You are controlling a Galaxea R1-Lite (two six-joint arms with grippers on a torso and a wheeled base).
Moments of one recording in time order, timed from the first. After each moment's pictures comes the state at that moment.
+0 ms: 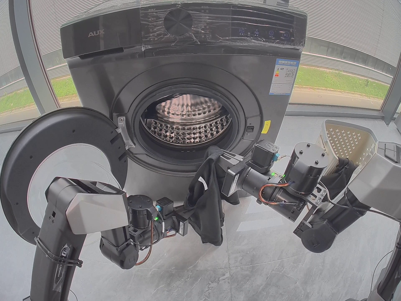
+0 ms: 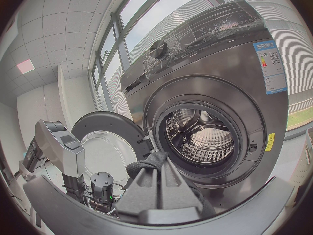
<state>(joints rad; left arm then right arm) -0.47 2.54 -0.76 -1.55 -0.22 0.02 0.70 2.08 -0.80 -1.41 0.09 0.10</state>
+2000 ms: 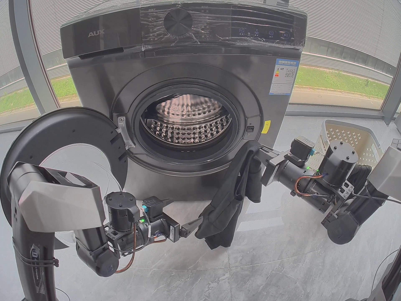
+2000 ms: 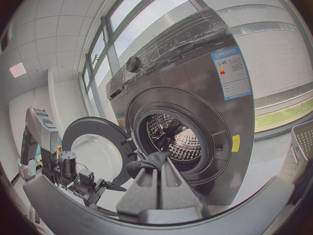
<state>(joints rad) -0.50 2.28 -0.49 -1.55 -0.24 0.02 0.52 2.00 -0.64 -1.50 0.16 0.15</state>
